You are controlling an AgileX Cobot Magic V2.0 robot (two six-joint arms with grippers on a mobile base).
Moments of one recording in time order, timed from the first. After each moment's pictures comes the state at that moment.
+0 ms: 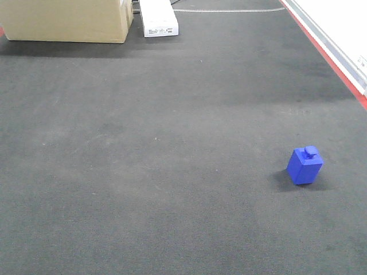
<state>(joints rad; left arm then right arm) -0.03 -0.02 0.03 0.03 0.19 -0.04 0.04 0.25 -0.29 0.02 0.20 0.04</state>
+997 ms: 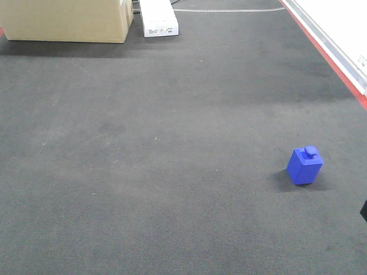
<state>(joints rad) -0.03 -0.02 0.03 0.03 0.19 -0.04 0.04 0.51 -0.35 -0.01 0.16 0.03</state>
